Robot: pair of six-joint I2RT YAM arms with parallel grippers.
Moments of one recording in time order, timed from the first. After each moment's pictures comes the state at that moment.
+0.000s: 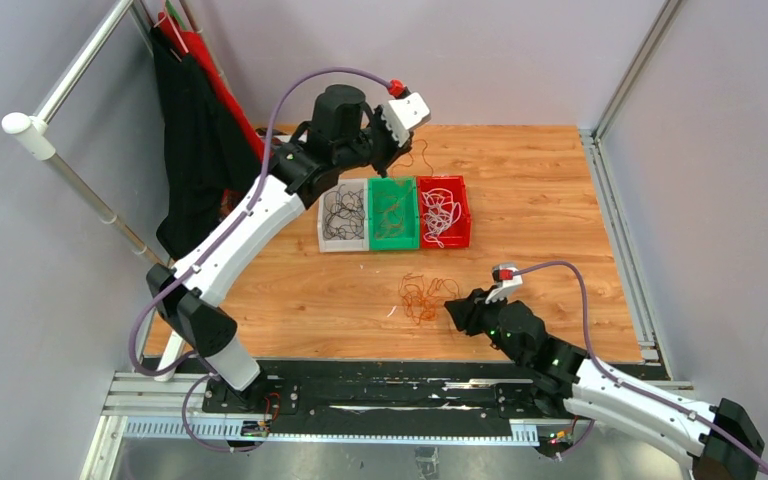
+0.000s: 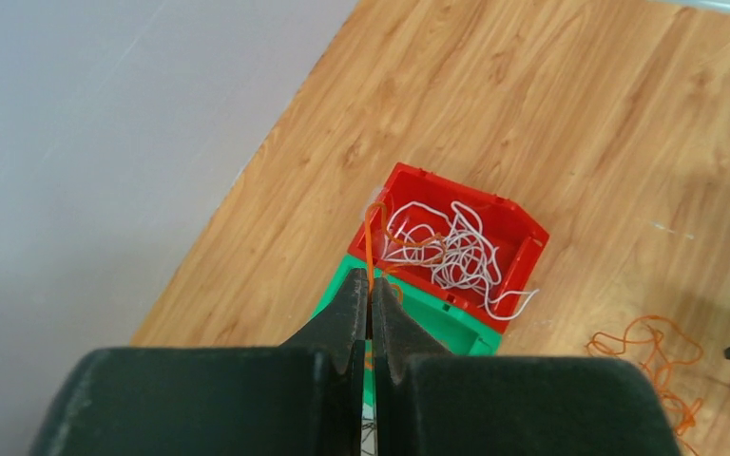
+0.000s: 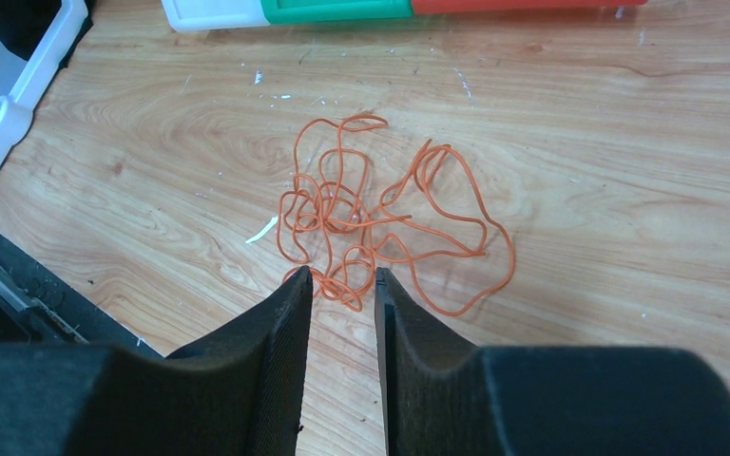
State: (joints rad) left arm -0.66 1.61 1.81 -0.49 0.25 0.39; right arm 0.95 0.52 0.11 0.09 0.34 0.58
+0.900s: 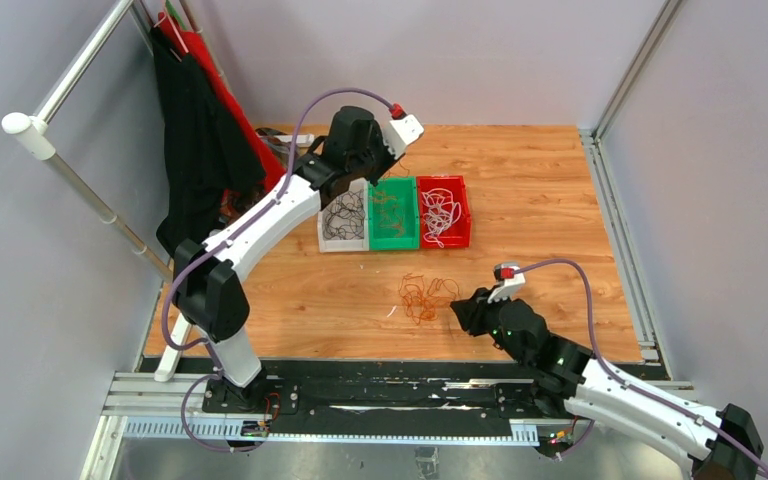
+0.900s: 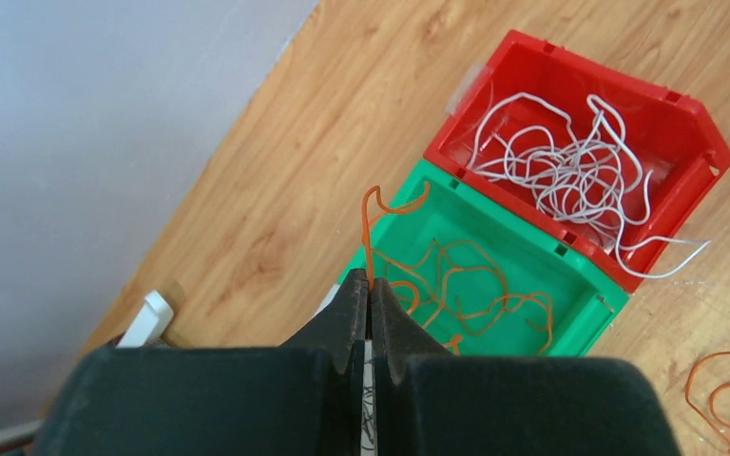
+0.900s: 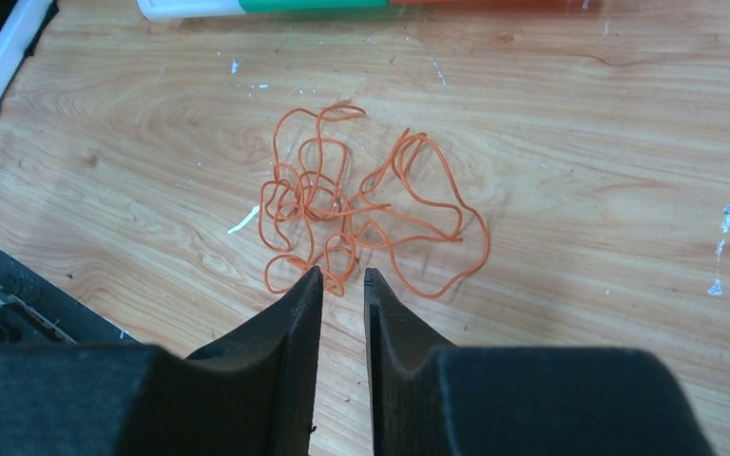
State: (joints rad) left arm -0.58 1.72 1.62 -0.35 0.08 0.47; right arm 0.95 0.47 0.15 -0.03 0.37 0.58
